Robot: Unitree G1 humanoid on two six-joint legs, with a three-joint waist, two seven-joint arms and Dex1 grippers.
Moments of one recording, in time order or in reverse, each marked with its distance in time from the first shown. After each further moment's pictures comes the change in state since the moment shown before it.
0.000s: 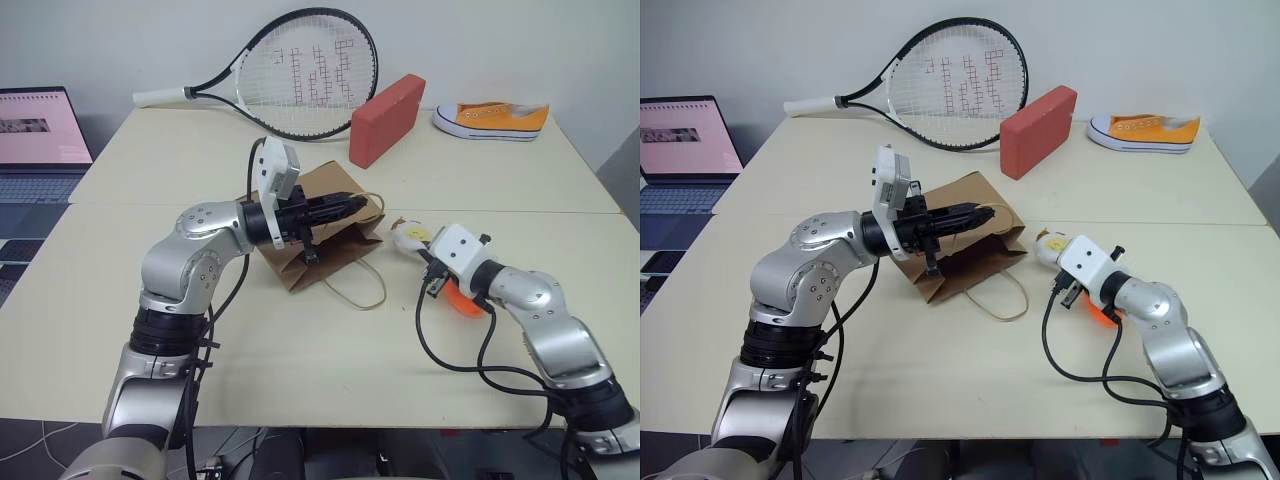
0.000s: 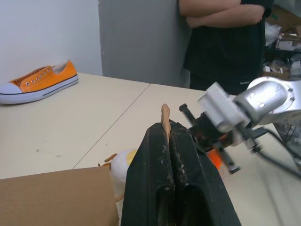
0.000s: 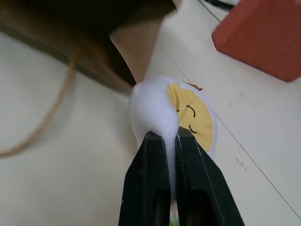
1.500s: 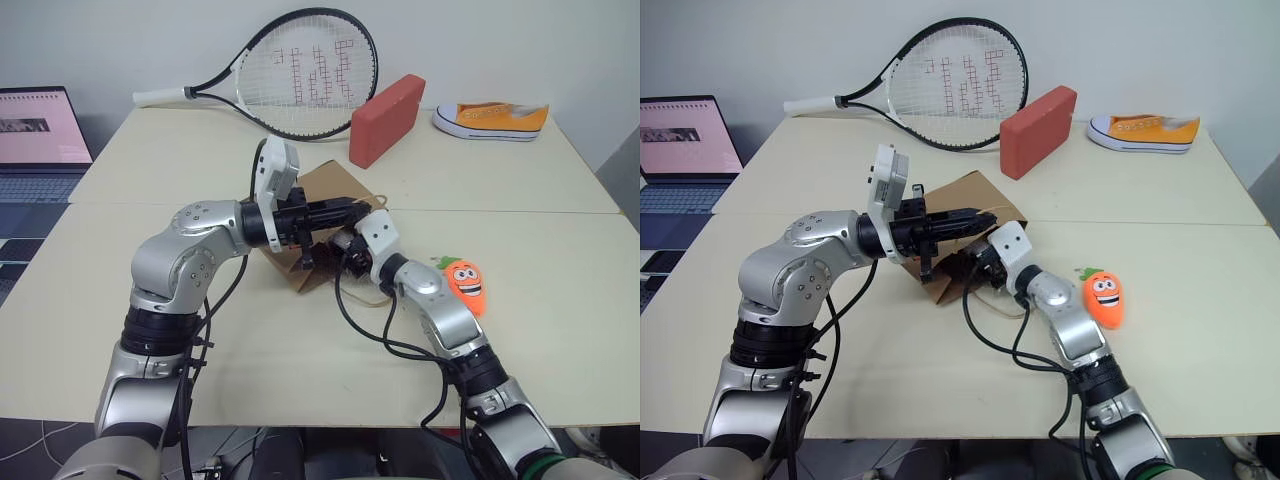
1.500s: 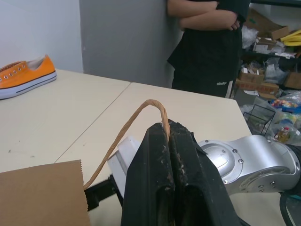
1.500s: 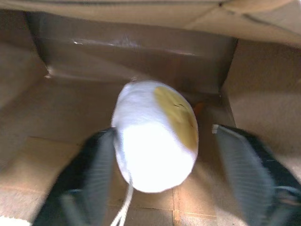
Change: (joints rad) left arm -0.008 0.037 0.000 -0.043 -0.073 0.090 -0.020; right arm -0.192 0.467 0.156 0.458 -0.052 -0.221 -0.279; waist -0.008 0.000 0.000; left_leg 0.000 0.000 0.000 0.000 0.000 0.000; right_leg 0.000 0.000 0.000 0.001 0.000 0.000
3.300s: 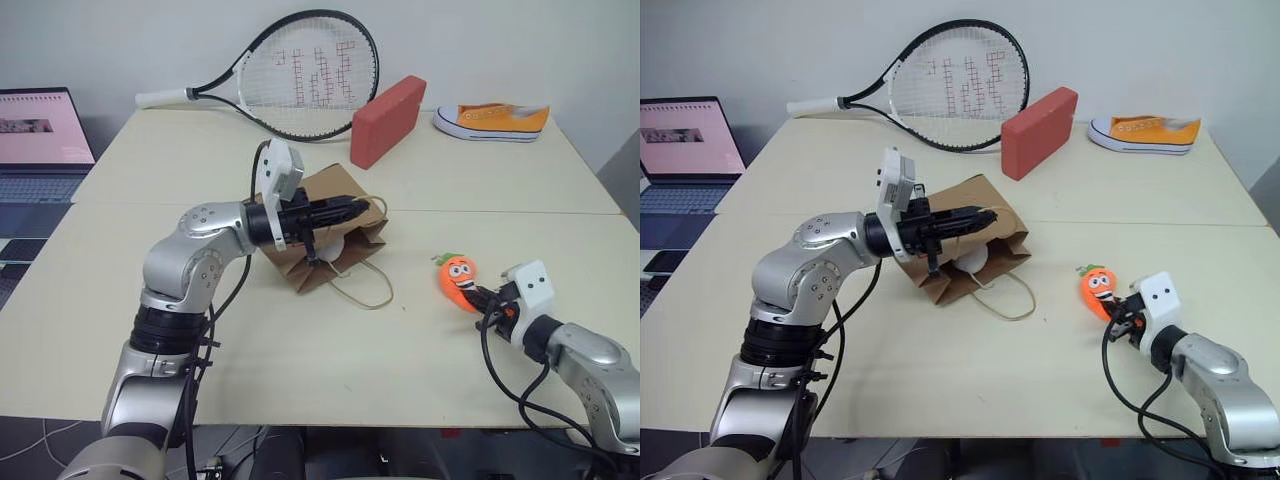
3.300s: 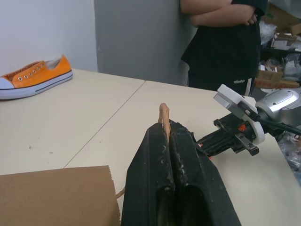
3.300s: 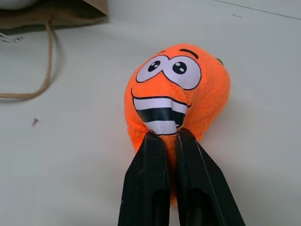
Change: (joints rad) left arm -0.001 -0.025 -0.009 0.049 0.059 -0.071 0.019; right arm 0.519 -0.428 -0.454 -0.479 0.384 0.355 0.177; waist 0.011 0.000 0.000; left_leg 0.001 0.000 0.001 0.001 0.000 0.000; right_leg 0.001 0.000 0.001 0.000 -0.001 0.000
